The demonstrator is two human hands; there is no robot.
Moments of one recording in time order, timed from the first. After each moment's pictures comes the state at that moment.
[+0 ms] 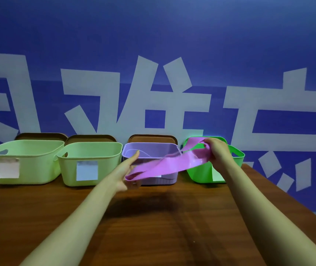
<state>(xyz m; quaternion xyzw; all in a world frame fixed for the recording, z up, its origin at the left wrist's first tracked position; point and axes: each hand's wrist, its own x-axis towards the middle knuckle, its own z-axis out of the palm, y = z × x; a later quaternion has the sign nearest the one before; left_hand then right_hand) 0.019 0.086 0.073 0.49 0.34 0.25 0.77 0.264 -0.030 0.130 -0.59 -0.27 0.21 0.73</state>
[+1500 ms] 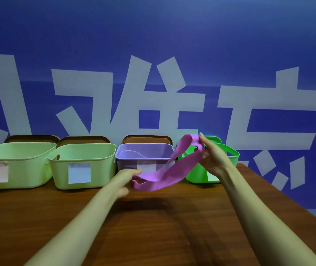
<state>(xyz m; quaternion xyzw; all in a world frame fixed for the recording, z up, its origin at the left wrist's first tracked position) 0.052 0.096 0.044 0.48 0.40 0.31 0.72 0.265 -0.051 0.124 -0.40 -0.33 0.44 0.73</state>
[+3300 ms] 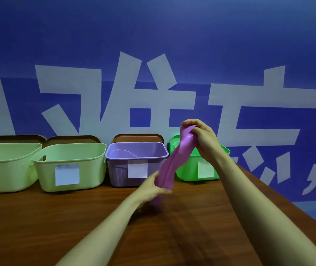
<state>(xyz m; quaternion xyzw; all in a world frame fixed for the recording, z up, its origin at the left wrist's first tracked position) 0.116 0.049 0.014 0.75 0.26 0.24 0.56 0.269 -0.041 0.151 -0.50 -0.45 0.21 0.72</state>
